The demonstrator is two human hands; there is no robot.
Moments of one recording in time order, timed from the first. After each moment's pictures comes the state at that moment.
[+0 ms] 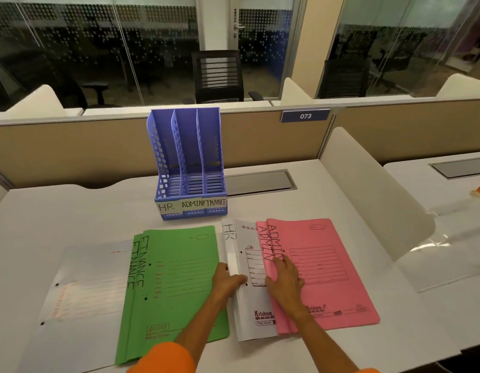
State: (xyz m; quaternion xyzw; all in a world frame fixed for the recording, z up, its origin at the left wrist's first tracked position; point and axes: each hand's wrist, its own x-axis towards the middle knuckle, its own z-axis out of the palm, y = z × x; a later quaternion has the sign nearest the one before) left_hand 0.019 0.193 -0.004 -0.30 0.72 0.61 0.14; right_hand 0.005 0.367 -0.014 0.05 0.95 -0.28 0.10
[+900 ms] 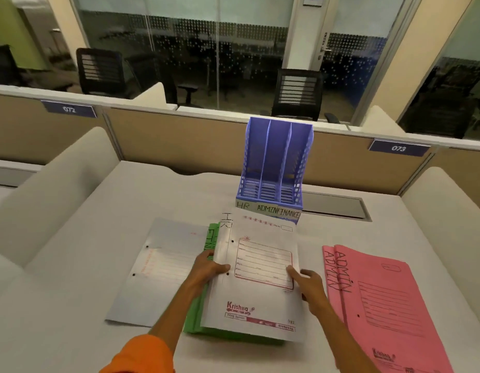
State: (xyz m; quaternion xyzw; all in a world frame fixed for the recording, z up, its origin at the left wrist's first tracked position) left_hand 0.090 -0.025 0.031 -0.32 0.65 0.69 0.03; right_hand -0.009 0.254 0.008 0.13 0.79 -0.56 0.23
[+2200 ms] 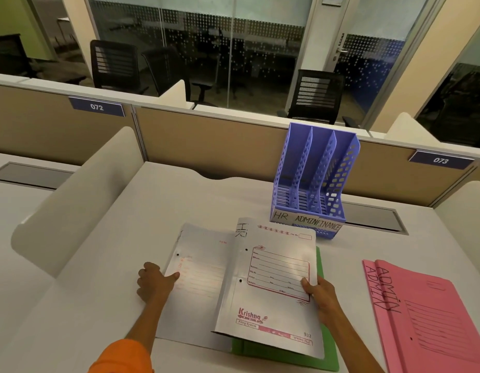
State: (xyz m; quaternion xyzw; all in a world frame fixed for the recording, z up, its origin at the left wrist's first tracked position) left_hand 0.166 -0.234 -0.015 -0.56 0.76 0.33 -0.02; right_hand 0.011 0.147 -0.001 0.16 0.71 -0.64 0.23
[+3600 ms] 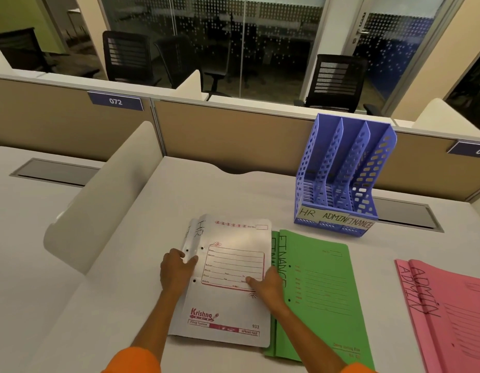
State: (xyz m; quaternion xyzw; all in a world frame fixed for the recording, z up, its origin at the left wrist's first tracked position) left_hand 0.164 -0.272 0.005 -0.47 0.79 0.39 -0.07; right_hand 0.077 -0.051 -0.009 0.01 0.86 -0.45 0.24
